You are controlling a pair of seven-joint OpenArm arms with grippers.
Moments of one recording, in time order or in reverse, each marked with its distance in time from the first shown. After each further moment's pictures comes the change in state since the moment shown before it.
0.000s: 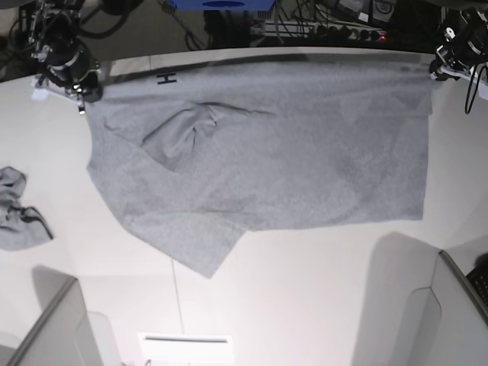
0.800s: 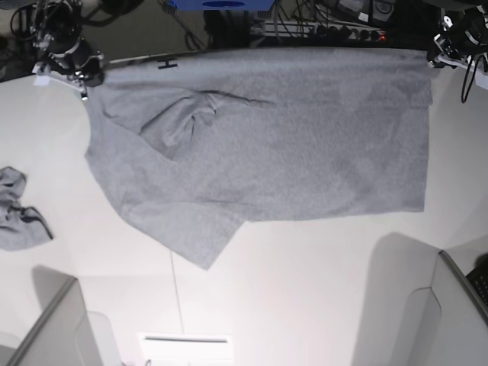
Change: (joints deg) left arm 2.9 0.8 0.0 0.0 0.2 0.0 -0.2; right arm -3.7 -0.1 0.0 0.2 0.0 0.0 0.0
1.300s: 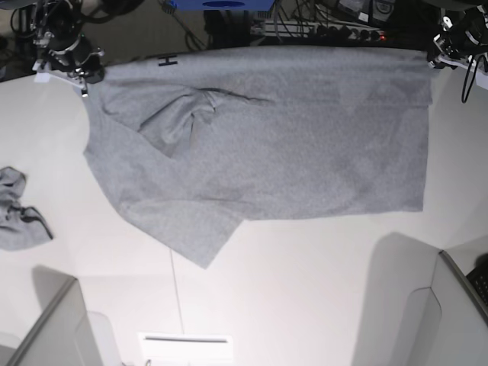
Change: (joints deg) left arm 0.0 0.0 -0.2 0.0 0.2 0.0 0.0; right arm -1.0 0.0 0.0 0.0 0.1 0.0 0.1
